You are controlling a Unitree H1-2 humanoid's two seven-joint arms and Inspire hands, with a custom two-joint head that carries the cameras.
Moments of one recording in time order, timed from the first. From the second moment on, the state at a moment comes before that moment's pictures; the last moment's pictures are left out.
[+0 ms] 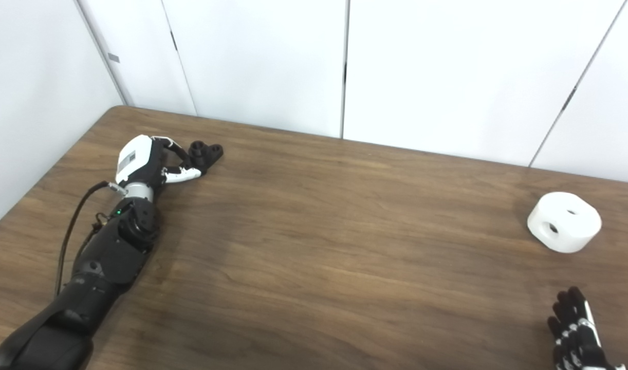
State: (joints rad) left arm -0.43 0.46 -0.03 0.54 0.51 0.20 0.30; right arm 0.32 -0.22 -0.15 -0.23 0.22 -0.13 0.18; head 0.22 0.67
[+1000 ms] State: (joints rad) left arm -0.23 0.41 -0.10 0.12 0.49 0.22 0.12; right arm 0.32 -0.21 -0.14 -0.24 0.20 -0.13 0.17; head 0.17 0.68
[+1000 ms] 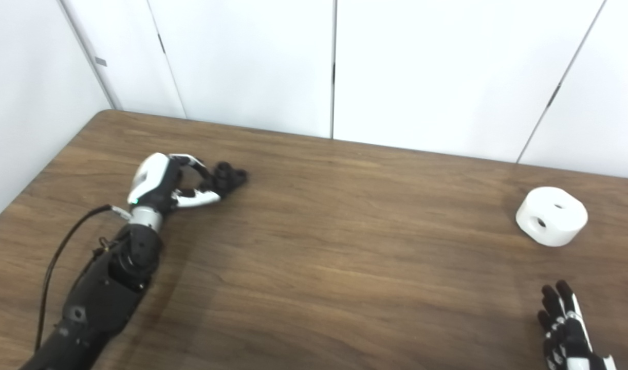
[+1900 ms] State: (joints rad) left arm -0.09 0.38 -0.47 -0.23 0.64 0.08 -0.16; right arm 0.34 -0.15 -0.08 -0.30 0.10 -0.09 0.12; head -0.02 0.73
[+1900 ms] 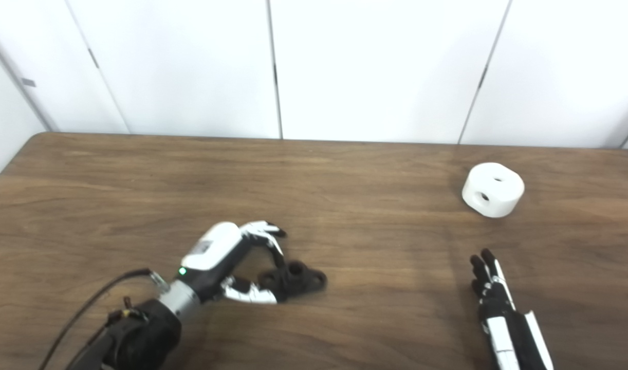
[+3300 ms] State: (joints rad) left arm 0.00 0.39 -0.43 -0.26 0.84 -0.06 -0.19; right arm 0.06 -0.21 -0.09 -0.46 -0.54 0.36 -0.02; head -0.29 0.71
